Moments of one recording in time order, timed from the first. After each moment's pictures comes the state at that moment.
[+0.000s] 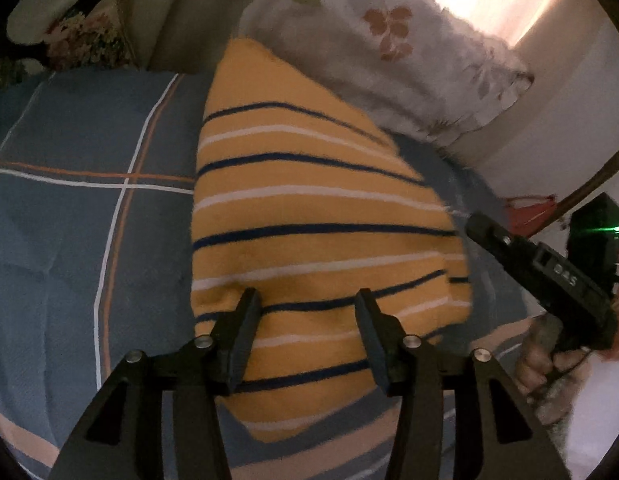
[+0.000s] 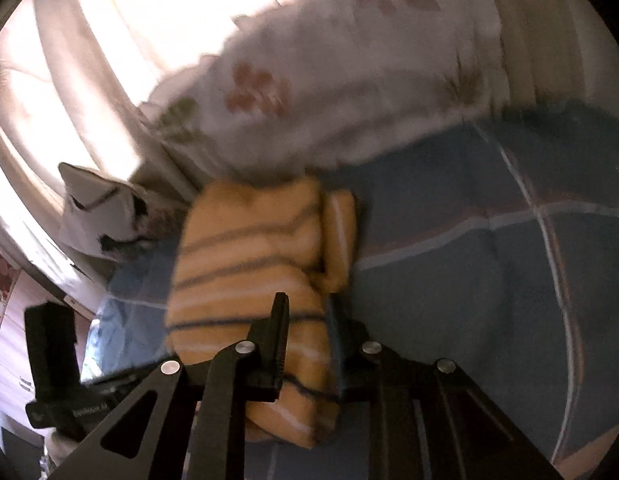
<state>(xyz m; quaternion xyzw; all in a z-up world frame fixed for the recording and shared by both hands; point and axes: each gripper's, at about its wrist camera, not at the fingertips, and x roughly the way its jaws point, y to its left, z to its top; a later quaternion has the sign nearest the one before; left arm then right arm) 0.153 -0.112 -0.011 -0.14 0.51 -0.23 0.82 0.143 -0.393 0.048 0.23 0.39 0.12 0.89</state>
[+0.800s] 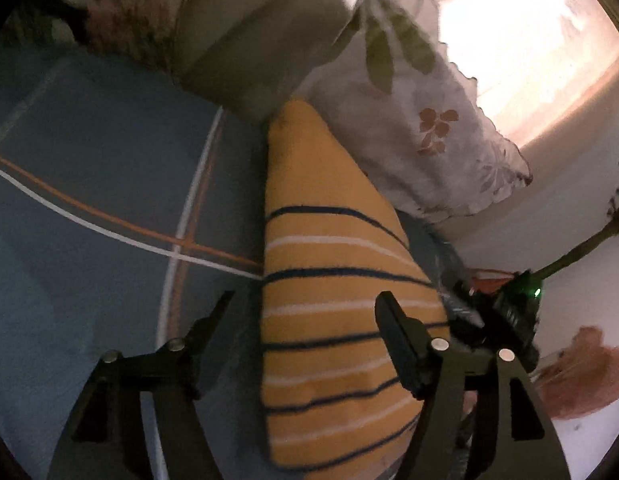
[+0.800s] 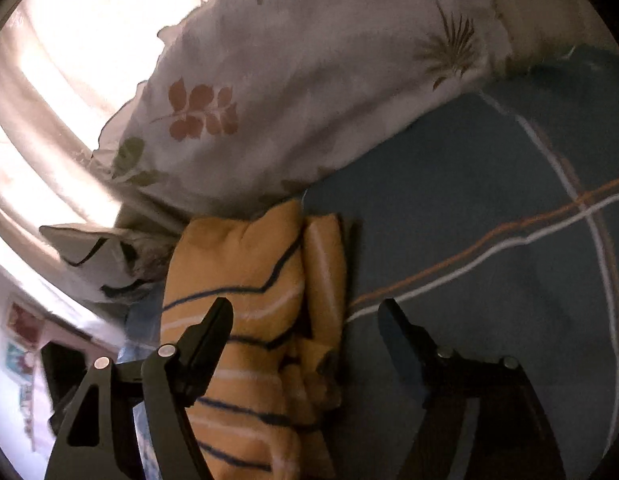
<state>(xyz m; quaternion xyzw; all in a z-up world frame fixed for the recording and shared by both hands) 0.217 -0.050 -0.024 -0.27 0.47 -0.24 0.80 0.199 -0.419 -0.009 0.34 0.42 0.13 0.83</state>
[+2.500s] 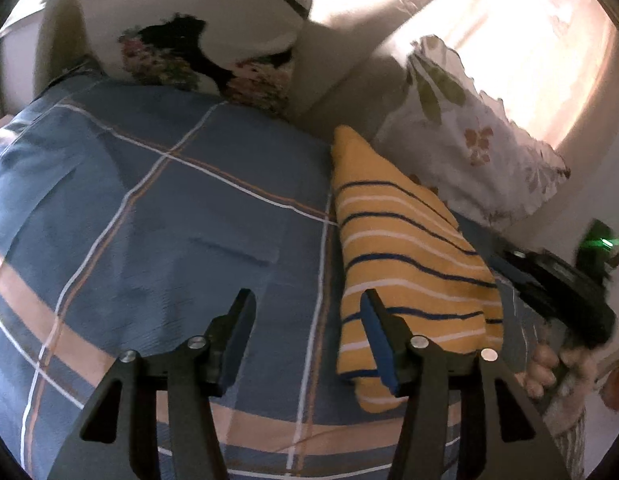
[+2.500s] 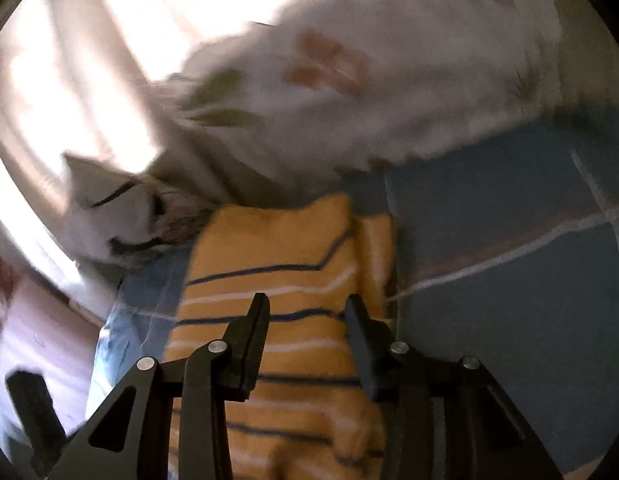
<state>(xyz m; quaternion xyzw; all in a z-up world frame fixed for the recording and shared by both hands) 0.096 0.024 0.005 -0.19 0.42 -0.08 0.89 0.155 -0.293 0.062 0.22 0.38 0.16 0.88</state>
